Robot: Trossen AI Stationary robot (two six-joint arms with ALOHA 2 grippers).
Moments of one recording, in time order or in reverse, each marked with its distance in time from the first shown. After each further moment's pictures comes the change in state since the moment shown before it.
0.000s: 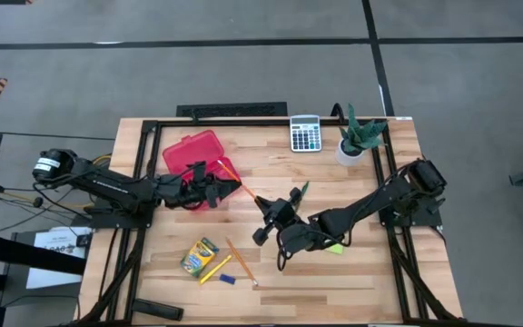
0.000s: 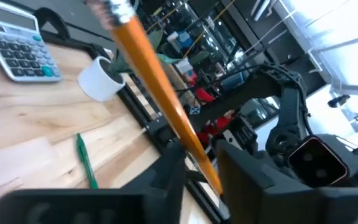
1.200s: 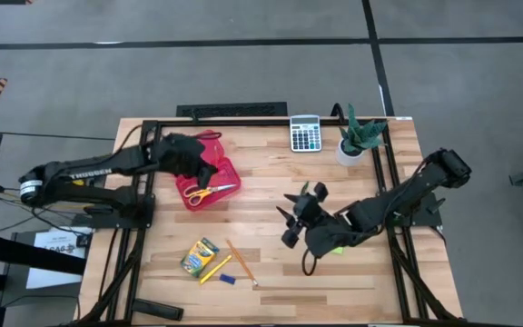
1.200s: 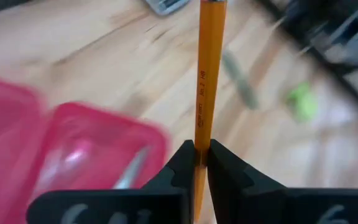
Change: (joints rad) left arm 0.475 -0.183 0.293 -1.201 0.478 0.412; right arm 0.078 -0.241 0.000 -0.568 -0.072 0.191
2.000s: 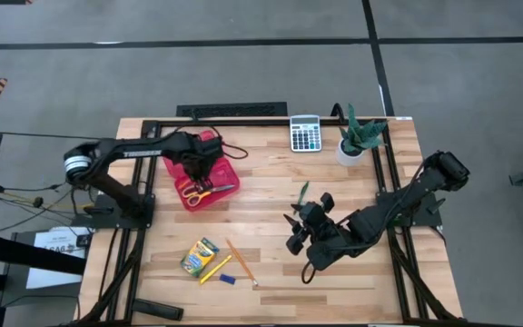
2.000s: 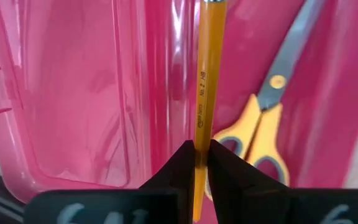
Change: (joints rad) left arm 0.062 0.522 0.244 -0.553 -0.223 0.401; right arm 0.058 0.028 0.000 -0.169 0.001 0.293
